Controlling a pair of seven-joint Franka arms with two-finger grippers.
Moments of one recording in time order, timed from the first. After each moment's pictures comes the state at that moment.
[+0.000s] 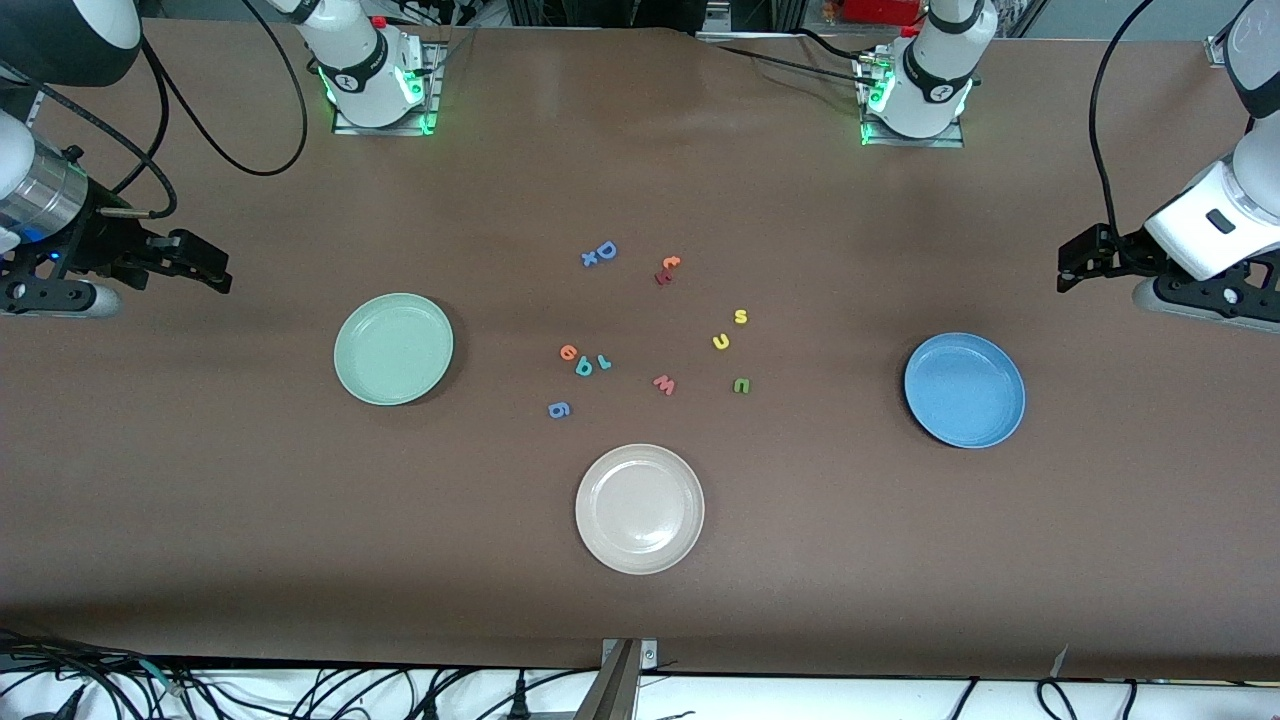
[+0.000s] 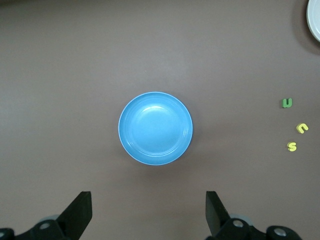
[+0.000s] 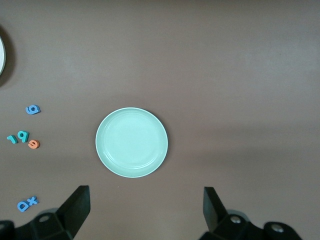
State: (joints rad) left arm -0.09 0.04 0.08 -1.68 0.02 1.72 0.18; right arm 0.04 0.08 0.03 -1.60 -0.01 1.67 0.10
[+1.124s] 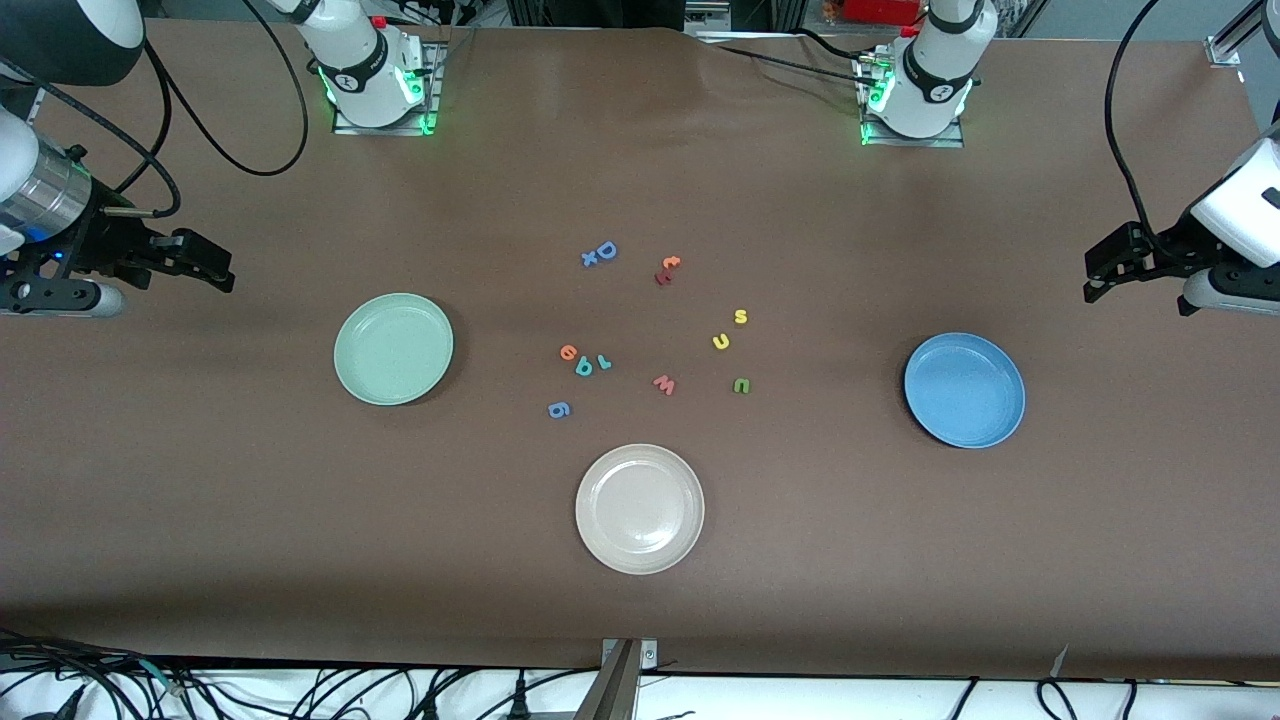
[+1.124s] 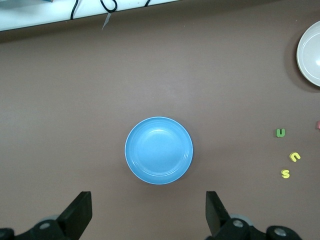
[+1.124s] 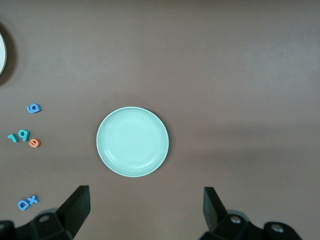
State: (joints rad) left arm -0.09 0.06 0.08 -1.58 0.02 1.72 0.13; right arm 0.04 0.08 0.03 -1.60 -0.01 1.67 0.10
